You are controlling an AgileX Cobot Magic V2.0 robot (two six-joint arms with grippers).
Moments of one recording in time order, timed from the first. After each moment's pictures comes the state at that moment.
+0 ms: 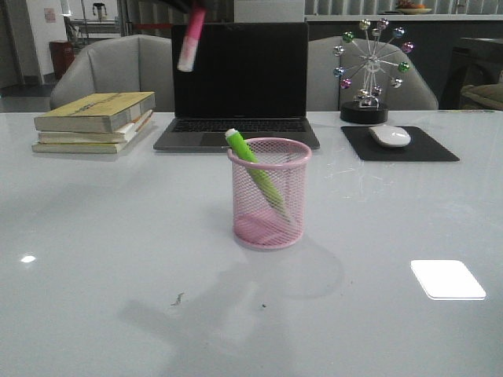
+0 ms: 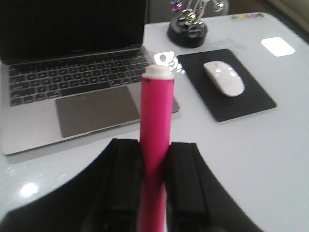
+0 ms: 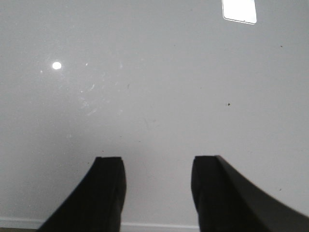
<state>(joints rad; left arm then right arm) -0.51 1.76 -1.47 -0.33 0.20 0.15 0.00 0.69 -0.56 -0.14 0.69 0.03</state>
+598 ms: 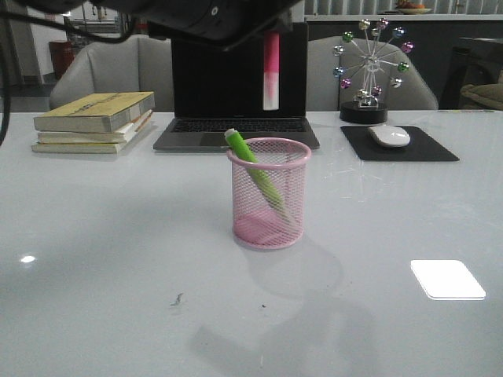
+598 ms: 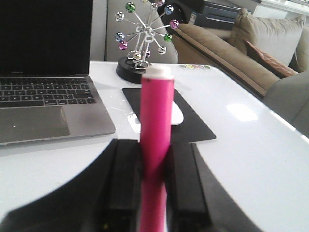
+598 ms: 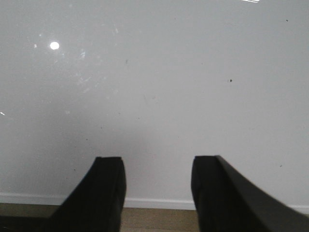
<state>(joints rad) -0.79 1.76 -1.13 -0.53 -0.45 0.15 0.00 0.69 -0.56 -0.14 0.77 0.03</state>
